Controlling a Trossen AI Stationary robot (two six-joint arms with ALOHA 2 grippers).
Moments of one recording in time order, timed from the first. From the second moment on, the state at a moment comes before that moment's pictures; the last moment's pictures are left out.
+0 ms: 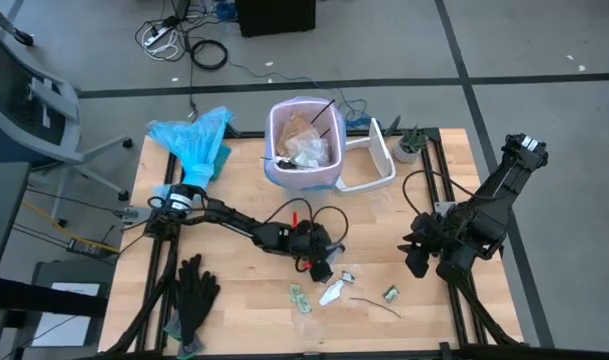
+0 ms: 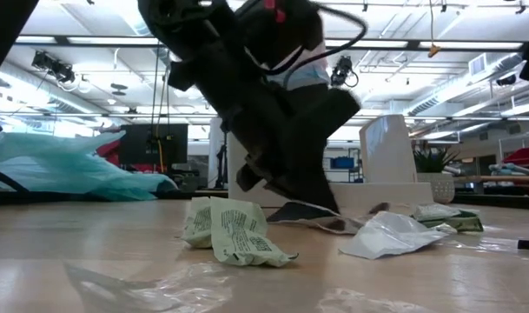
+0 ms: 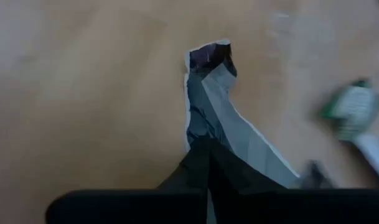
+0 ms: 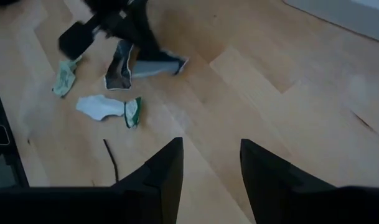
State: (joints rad) left arm -0.22 2.13 1.28 -0.04 -0.20 -0.56; right arm 0.91 1.03 0.87 -1.08 0.63 1.52
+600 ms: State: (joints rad) left arm -0.28 2.14 1.61 -0.29 -0.21 -0.43; right arm 0.95 1.03 0.87 -1.07 0.63 1.44
